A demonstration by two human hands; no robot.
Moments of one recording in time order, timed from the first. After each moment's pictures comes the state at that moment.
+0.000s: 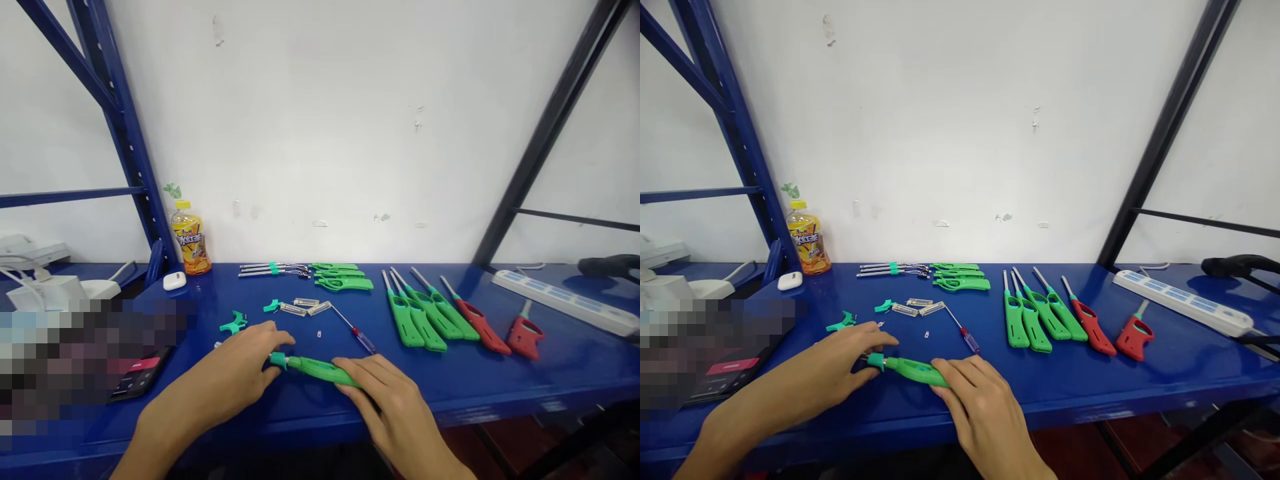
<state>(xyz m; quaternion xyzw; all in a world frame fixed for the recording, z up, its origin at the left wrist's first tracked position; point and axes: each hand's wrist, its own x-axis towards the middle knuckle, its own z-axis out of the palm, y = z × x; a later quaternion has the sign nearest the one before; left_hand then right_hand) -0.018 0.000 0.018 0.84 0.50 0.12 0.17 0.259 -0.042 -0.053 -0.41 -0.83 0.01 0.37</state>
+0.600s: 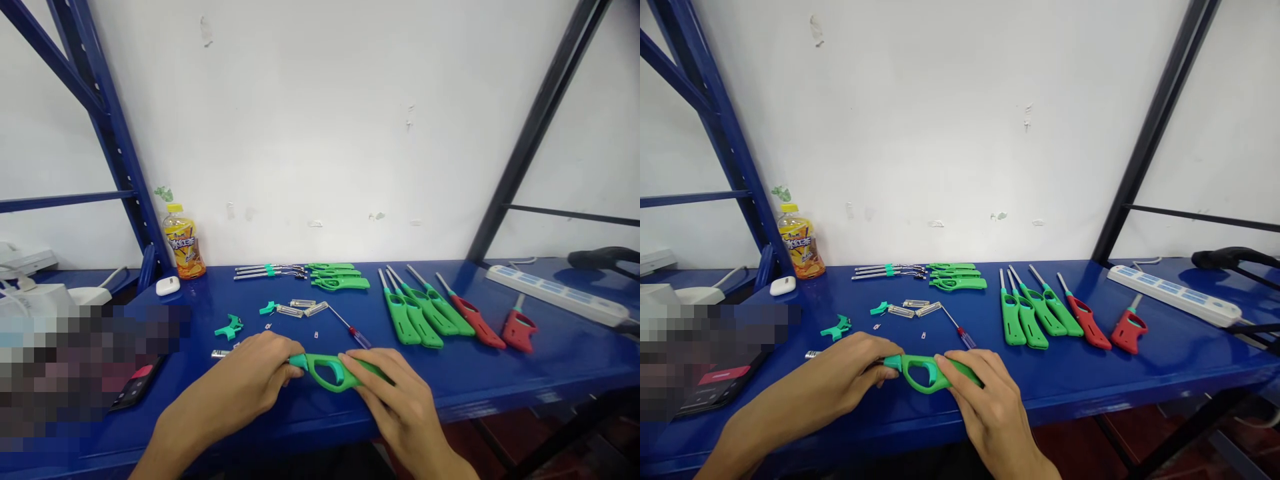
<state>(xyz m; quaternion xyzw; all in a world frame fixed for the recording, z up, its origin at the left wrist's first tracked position) 0.009 -0.012 0.035 0.86 0.45 0.13 0.19 0.271 -0.040 -0.058 -0.36 -0.81 -0.06 0.46</state>
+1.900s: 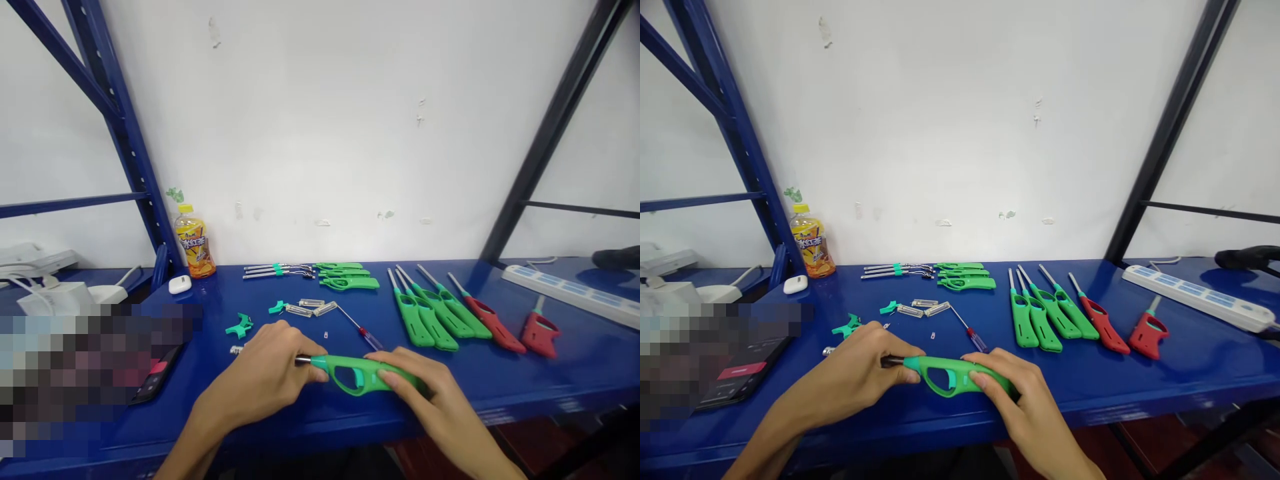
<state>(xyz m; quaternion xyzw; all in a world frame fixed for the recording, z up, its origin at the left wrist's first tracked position) 0.022 -0.009 0.047 0.87 0.41 0.15 0.23 0.295 -0.040 -0.046 -0.48 -0.76 0.09 0.43</state>
